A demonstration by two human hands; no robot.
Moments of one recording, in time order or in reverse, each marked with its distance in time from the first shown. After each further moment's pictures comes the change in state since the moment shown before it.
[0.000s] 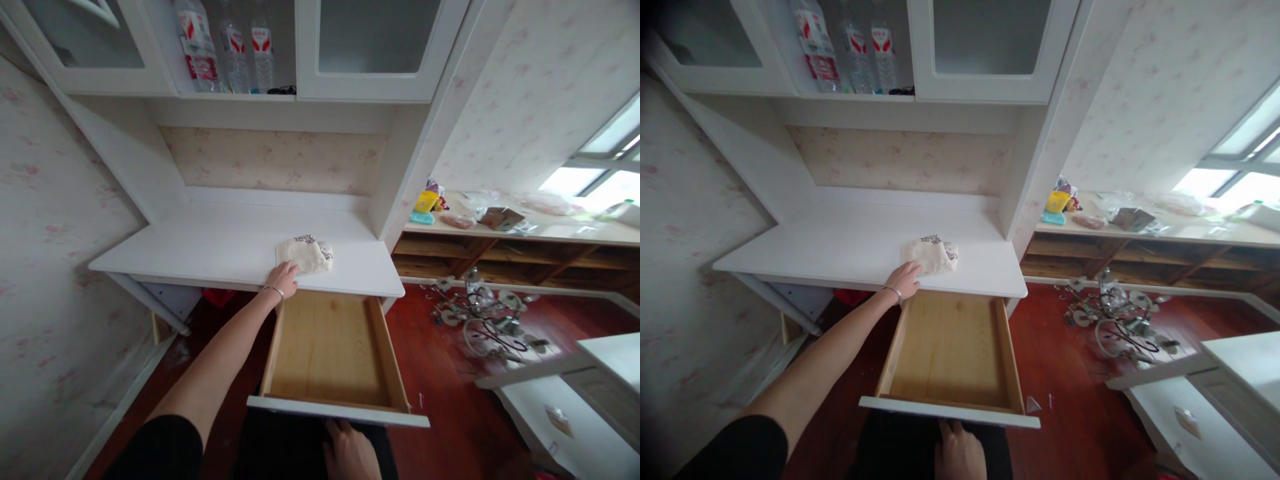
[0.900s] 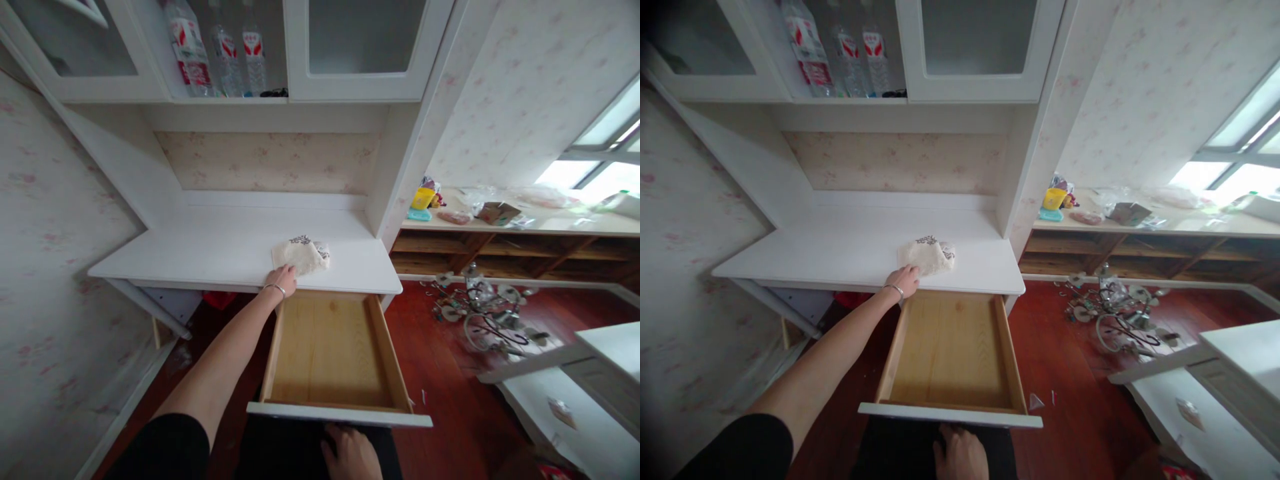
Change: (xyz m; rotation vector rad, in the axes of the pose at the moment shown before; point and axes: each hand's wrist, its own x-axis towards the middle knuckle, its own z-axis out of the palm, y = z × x) left_hand 0.010 0.000 0.008 0.059 -0.029 -0.026; right_hand -0.008 -0.003 0.000 0.105 0.028 0.054
